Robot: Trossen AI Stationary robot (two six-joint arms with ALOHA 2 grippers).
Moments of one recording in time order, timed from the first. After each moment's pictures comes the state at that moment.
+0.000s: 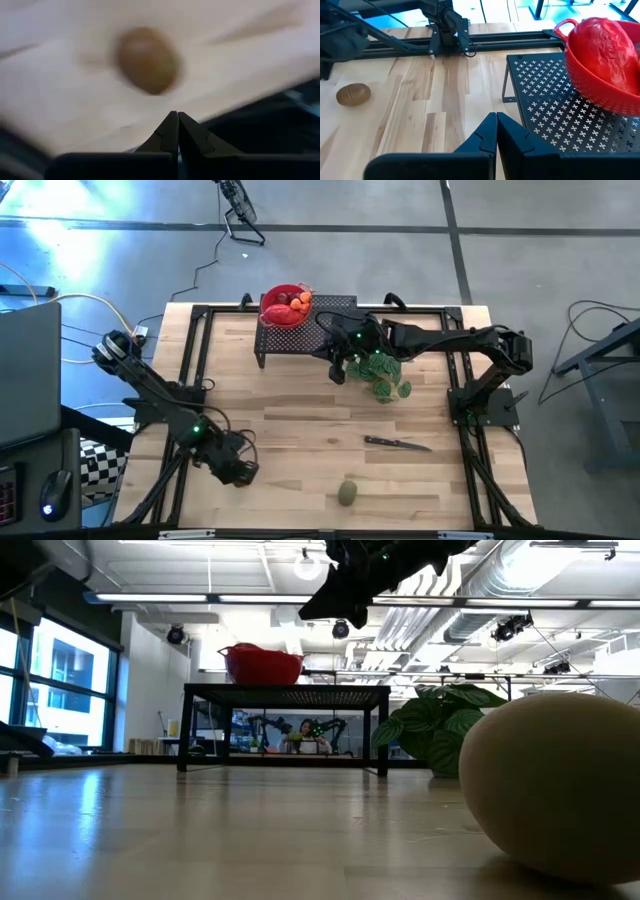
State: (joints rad) left arm -0.74 1.35 0.92 -0.68 0.14 -2.02; right arm -0.21 1.63 1.26 -0.09 -0.14 -0.03
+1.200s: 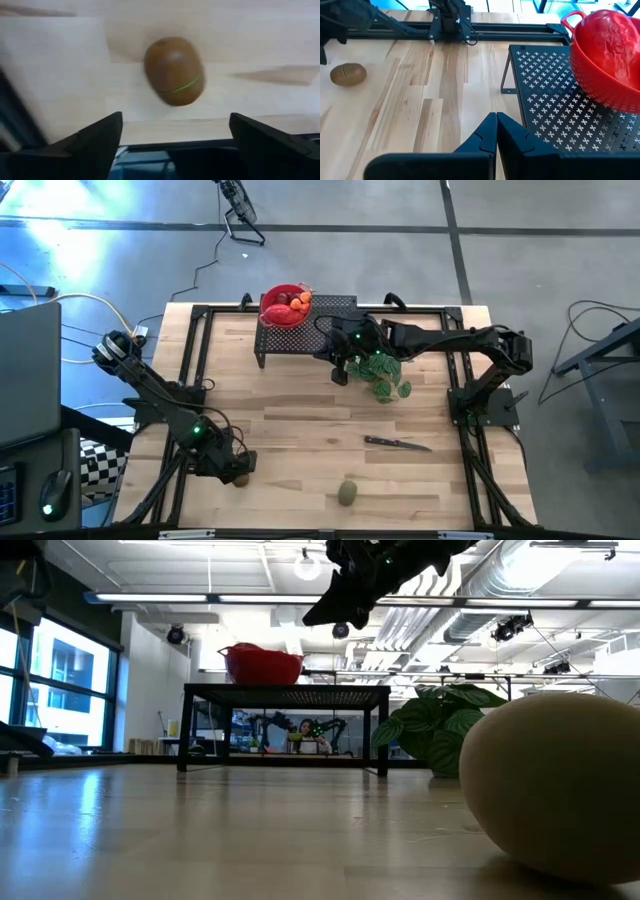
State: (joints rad) left arm -0.74 1.36 0.92 -0.75 0.13 -2.36; right arm -0.22 1.63 1.26 -0.14 -0.14 -0.11
